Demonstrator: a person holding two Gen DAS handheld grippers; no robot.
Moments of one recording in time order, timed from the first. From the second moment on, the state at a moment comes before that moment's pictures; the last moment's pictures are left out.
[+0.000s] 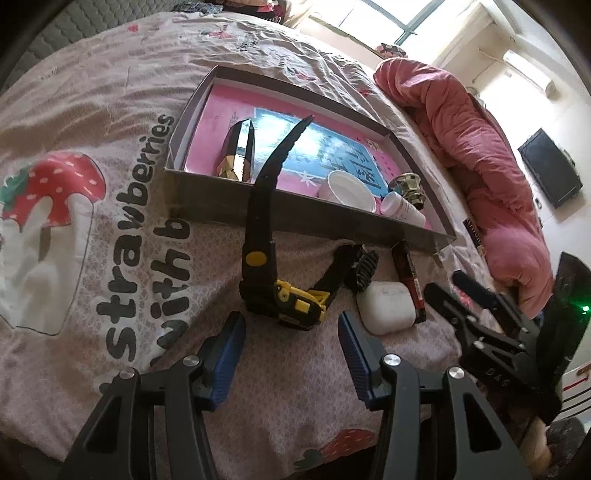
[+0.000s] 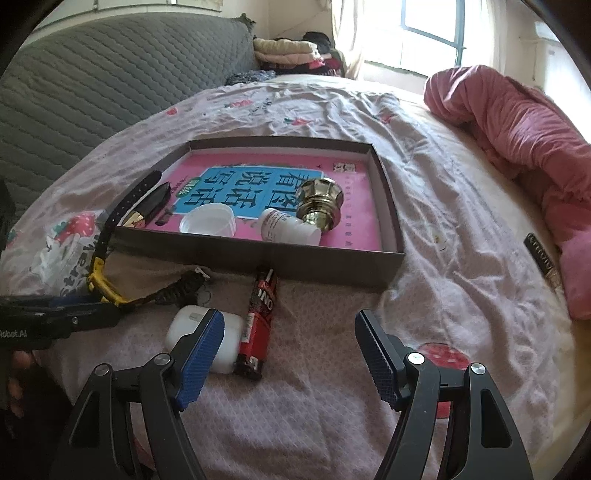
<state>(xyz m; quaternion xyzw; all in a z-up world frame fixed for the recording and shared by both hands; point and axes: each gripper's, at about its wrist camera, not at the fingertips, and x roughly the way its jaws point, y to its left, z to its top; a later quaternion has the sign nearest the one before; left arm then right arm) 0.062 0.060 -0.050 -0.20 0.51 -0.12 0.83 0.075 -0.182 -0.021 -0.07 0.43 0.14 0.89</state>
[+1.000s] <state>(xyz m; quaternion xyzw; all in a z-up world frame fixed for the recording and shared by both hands) 0.094 0.060 -0.066 -0.25 0.49 -0.12 0.82 0.095 -0.175 -0.040 -0.07 0.45 0.12 0.88</state>
